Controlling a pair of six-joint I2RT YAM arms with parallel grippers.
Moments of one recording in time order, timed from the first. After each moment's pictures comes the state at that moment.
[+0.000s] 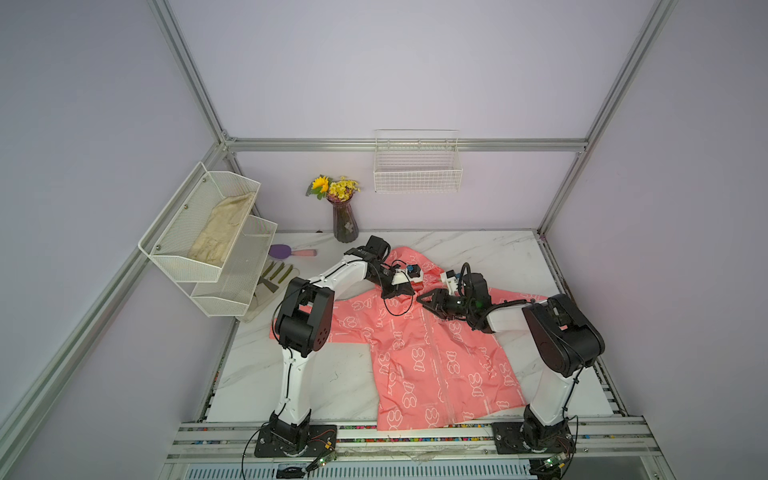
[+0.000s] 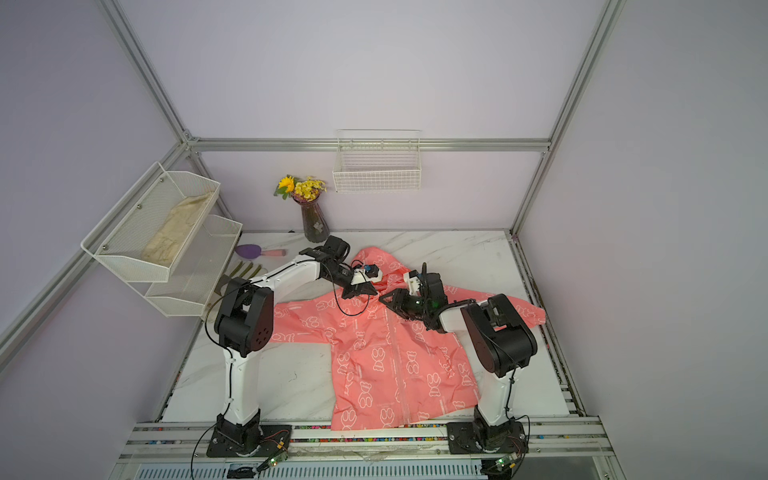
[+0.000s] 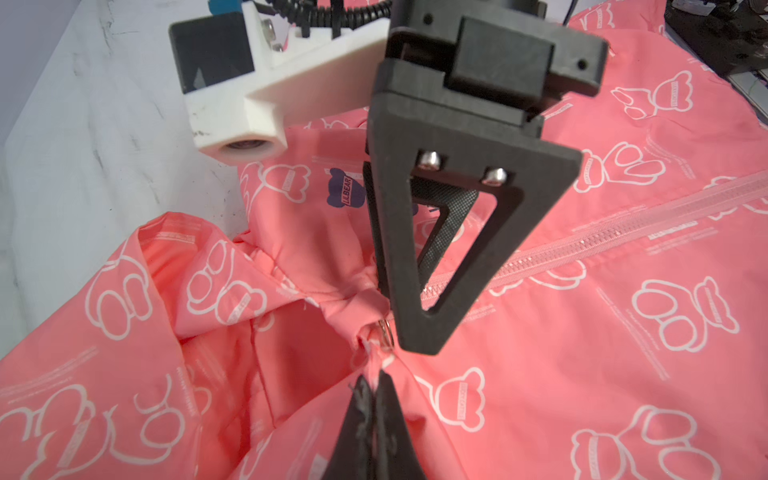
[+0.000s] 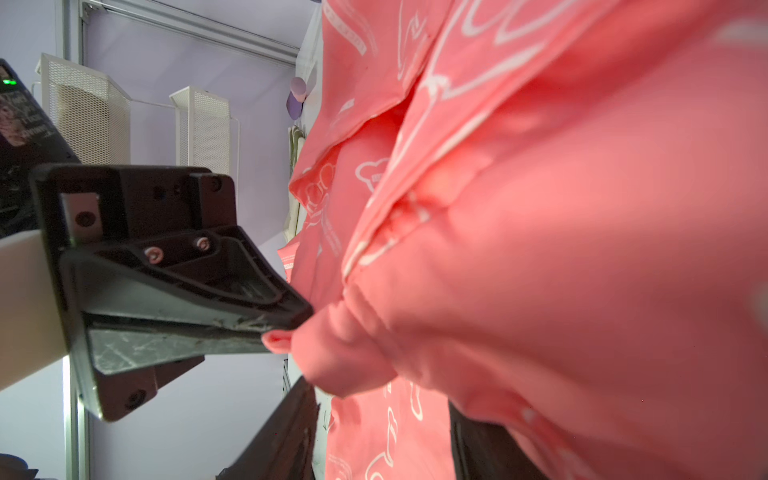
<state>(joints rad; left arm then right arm) -0.41 2.13 1.68 -0.70 0.82 1.15 0.34 1.86 0.80 0.53 -0.71 0.93</state>
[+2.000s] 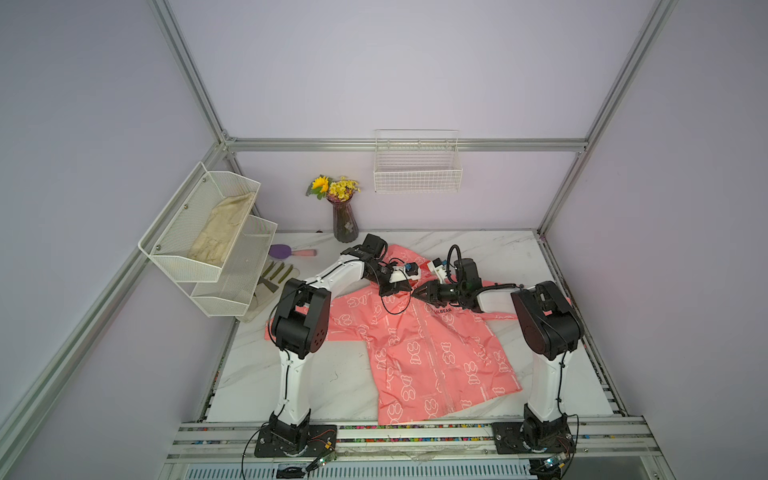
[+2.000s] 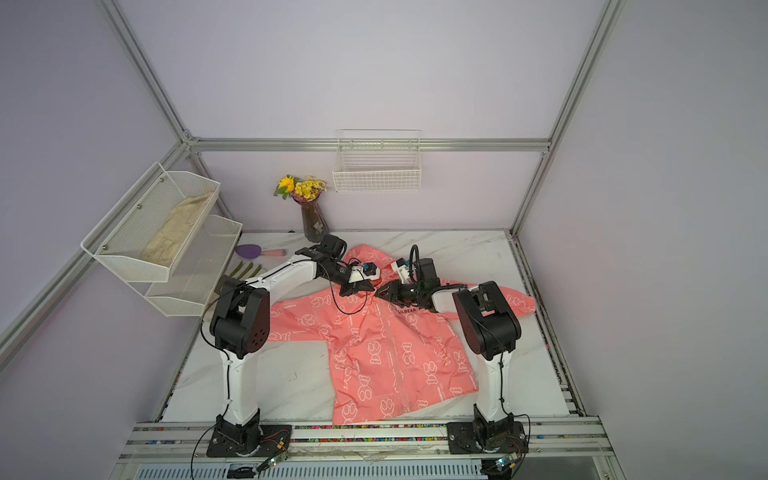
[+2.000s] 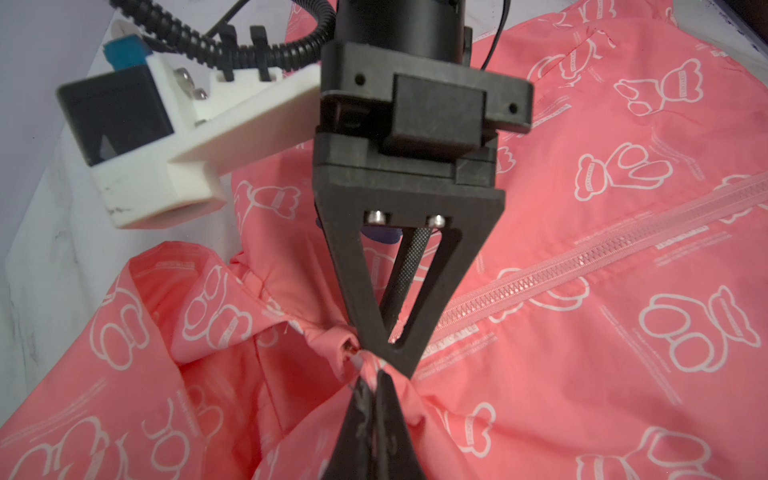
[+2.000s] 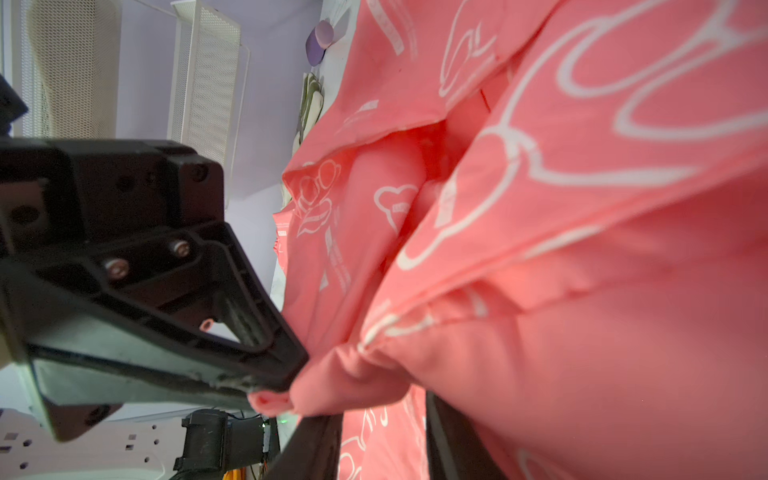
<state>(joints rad) -0.40 2.10 1.66 -0.64 0.78 1.14 0.33 2.02 1.10 0.28 -0.87 0.62</state>
